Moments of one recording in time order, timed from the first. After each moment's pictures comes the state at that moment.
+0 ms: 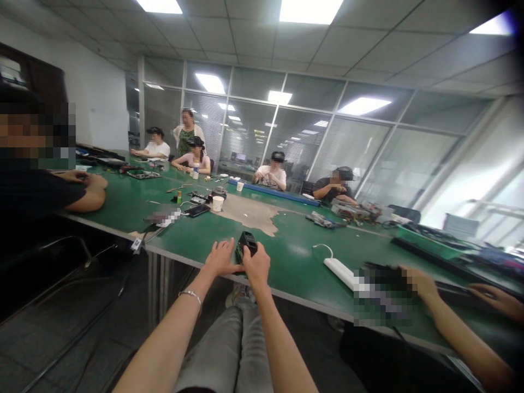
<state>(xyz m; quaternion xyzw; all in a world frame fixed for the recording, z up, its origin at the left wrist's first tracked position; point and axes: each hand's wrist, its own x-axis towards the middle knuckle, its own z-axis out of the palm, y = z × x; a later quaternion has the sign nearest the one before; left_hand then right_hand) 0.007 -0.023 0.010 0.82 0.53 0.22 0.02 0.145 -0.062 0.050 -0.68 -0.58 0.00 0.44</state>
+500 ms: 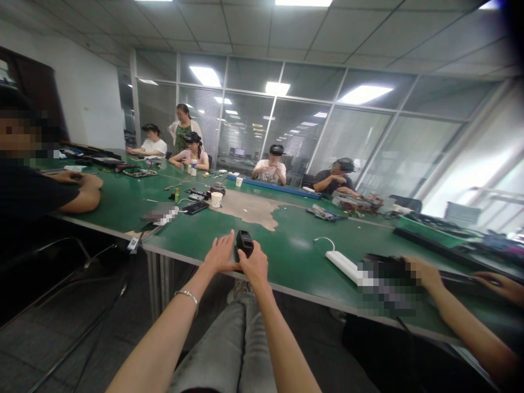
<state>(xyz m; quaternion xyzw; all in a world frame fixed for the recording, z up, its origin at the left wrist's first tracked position) 0.008 -0.023 0.012 0.83 0.50 0.25 0.03 0.148 -0.067 0.042 -0.69 -0.62 0.02 0.37</state>
